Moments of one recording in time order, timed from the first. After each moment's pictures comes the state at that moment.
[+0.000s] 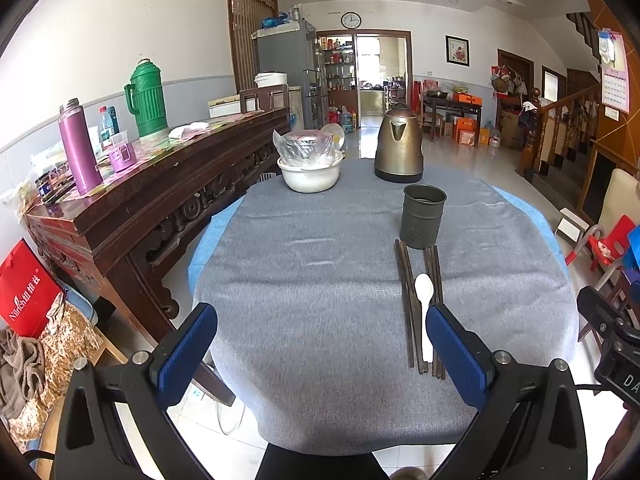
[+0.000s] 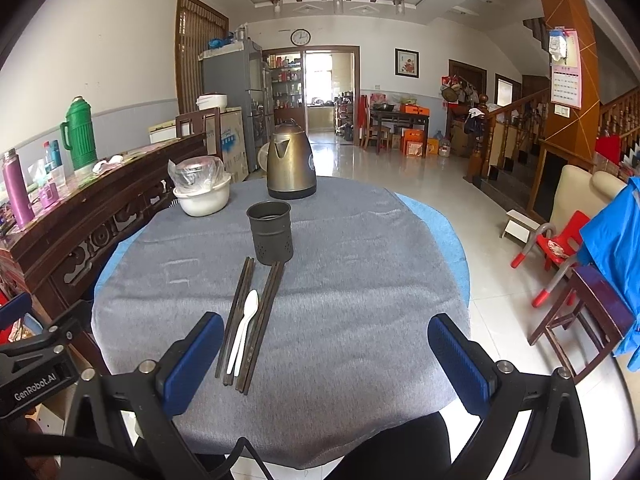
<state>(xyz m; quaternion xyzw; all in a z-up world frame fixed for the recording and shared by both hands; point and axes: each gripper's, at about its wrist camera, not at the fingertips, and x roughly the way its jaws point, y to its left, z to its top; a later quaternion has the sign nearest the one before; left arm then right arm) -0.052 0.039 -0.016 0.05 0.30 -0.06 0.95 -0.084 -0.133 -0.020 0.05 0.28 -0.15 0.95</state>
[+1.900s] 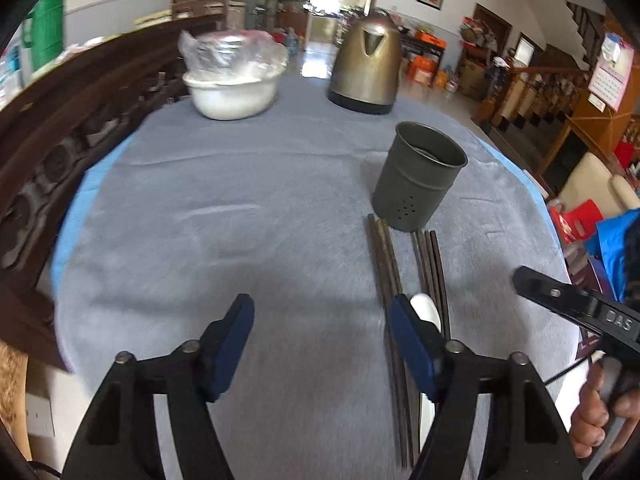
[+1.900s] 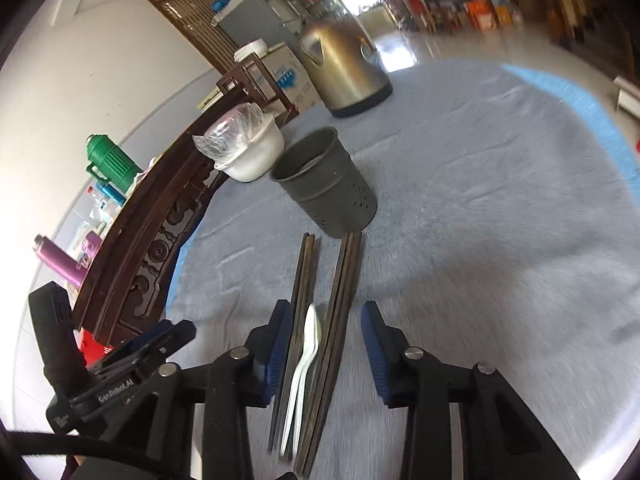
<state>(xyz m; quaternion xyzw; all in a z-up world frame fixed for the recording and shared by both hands) 0.153 -0.010 -0.105 0.01 0.45 -0.18 0.87 0.137 -0.224 -0.131 0.28 0.39 0.08 0.87</state>
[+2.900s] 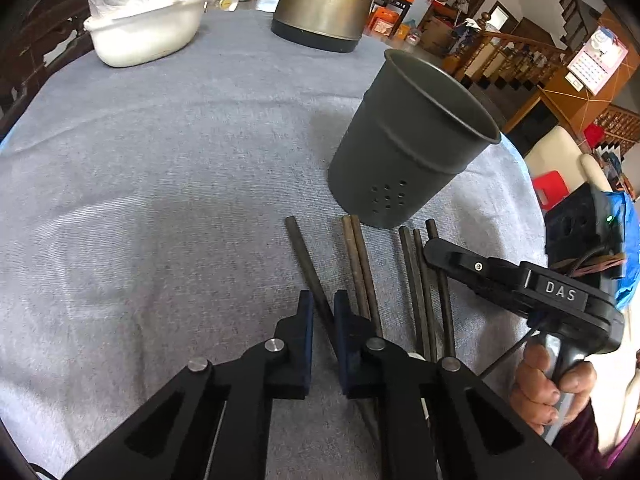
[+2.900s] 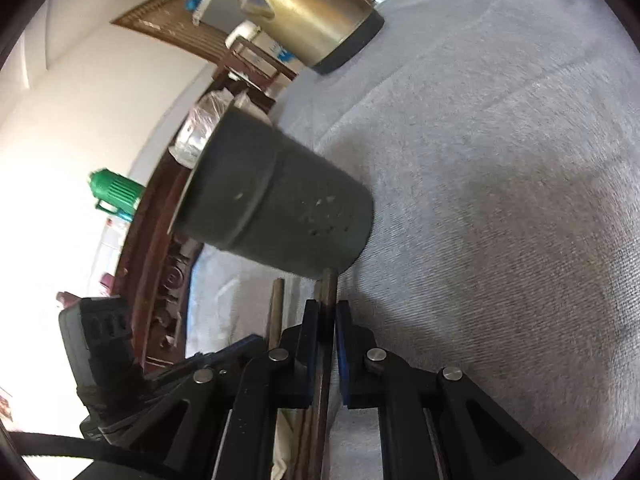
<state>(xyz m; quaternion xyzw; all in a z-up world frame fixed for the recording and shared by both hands) 0.228 -0.049 -0.156 -0.01 0.54 -0.27 0.80 0.230 -0.260 -0.217 0.41 0.40 0.17 0.80</state>
